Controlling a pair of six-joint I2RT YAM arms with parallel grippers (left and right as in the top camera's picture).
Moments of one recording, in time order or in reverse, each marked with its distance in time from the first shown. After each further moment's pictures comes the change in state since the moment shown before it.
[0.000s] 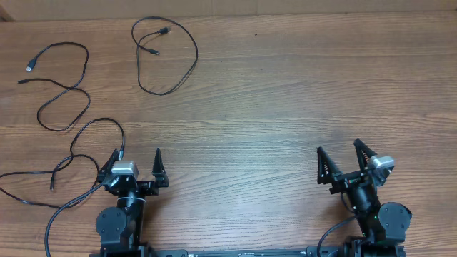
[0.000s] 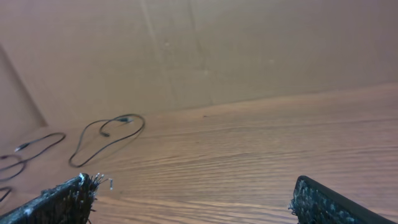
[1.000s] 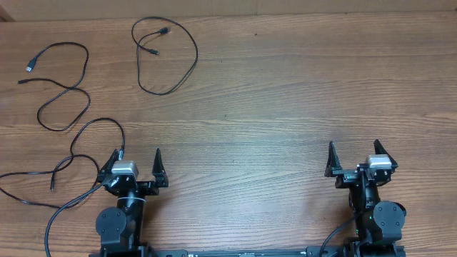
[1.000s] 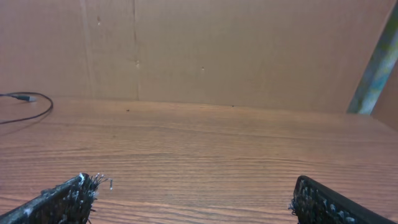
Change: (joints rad) left arm 0.000 0.000 0.000 0.000 0.000 0.000; right arm 0.102 0.000 0.000 -0.029 0.363 -0.303
